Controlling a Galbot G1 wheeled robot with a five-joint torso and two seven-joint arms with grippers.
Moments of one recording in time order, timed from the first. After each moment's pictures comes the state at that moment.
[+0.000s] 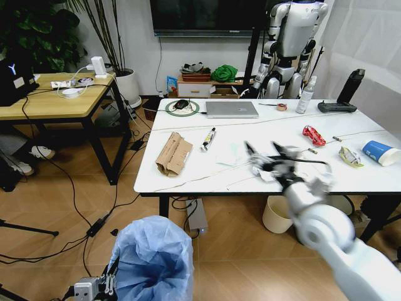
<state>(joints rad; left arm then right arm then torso) 2.25 -1.30 -0.68 -2.30 -0.43 -0.12 -0.01 -0.89 0.97 0.10 2.01 0.86 -0.25 0.29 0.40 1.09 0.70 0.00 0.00</state>
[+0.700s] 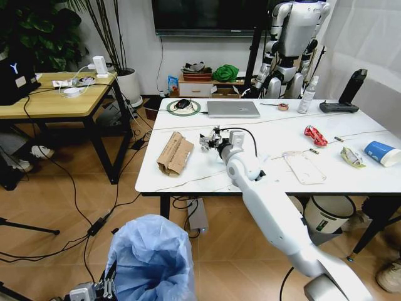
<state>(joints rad) 2.27 -1.40 -0.66 -2.34 -0.44 -0.11 -0.03 -0.51 1.41 0.02 1.39 0.59 -0.53 0.32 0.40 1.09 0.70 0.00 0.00</state>
